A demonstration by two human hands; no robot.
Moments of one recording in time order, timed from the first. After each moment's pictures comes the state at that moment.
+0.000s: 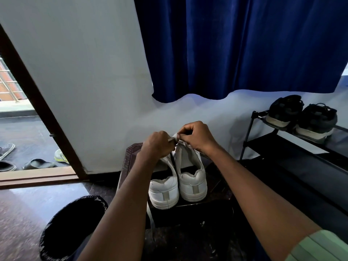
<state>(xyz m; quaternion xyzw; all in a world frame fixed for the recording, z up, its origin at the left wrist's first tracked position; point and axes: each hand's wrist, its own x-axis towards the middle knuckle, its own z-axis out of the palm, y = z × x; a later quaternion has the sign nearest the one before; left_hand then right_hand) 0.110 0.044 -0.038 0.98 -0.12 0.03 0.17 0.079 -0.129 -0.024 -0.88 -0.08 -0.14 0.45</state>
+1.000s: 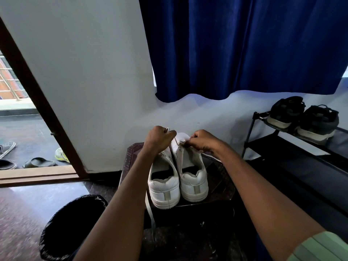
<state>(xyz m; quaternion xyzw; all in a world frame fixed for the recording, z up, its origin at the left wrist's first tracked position) 0.091 0.041 -0.013 0.90 -0.02 0.03 0.44 0.091 -0.145 -0.033 -0.90 0.05 0.05 0.44</state>
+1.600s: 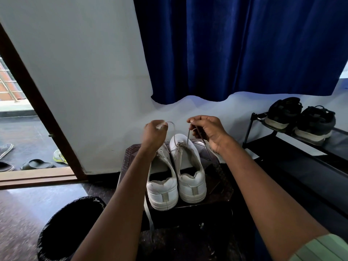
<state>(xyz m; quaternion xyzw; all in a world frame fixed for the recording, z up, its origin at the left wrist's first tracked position) 0.109 0.041 -0.016 0.84 0.01 0.07 0.54 0.078 -0.156 0.001 -0.67 0.03 -0.05 0.74</state>
